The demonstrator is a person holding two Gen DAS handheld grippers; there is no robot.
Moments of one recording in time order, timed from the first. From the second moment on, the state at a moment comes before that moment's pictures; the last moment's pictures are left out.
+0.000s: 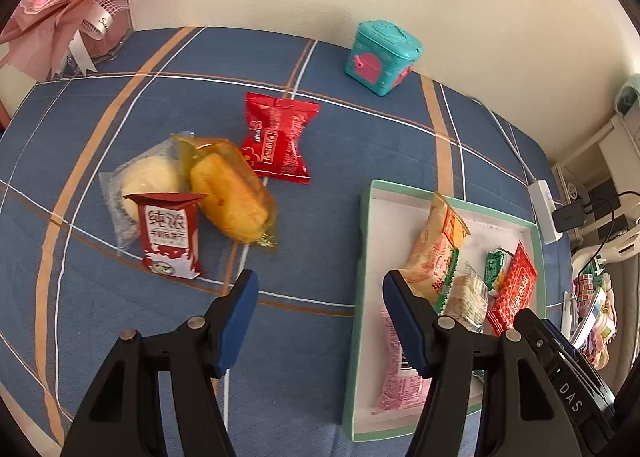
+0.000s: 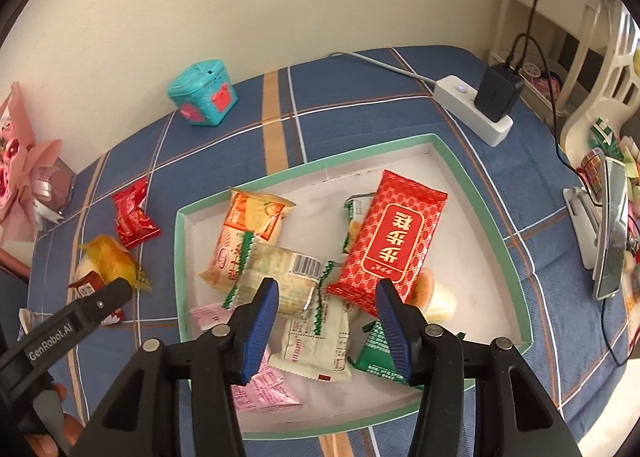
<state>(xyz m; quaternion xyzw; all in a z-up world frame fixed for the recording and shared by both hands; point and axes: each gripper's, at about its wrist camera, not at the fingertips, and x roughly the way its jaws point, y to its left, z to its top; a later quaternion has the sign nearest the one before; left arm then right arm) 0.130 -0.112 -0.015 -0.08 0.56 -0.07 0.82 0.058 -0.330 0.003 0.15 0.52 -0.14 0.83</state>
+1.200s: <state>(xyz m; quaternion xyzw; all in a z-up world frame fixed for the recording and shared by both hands) 0.132 -0.078 0.009 -0.03 0.46 0.01 0.89 0.062 -0.316 0.002 0.13 0.49 -0.10 0.85</state>
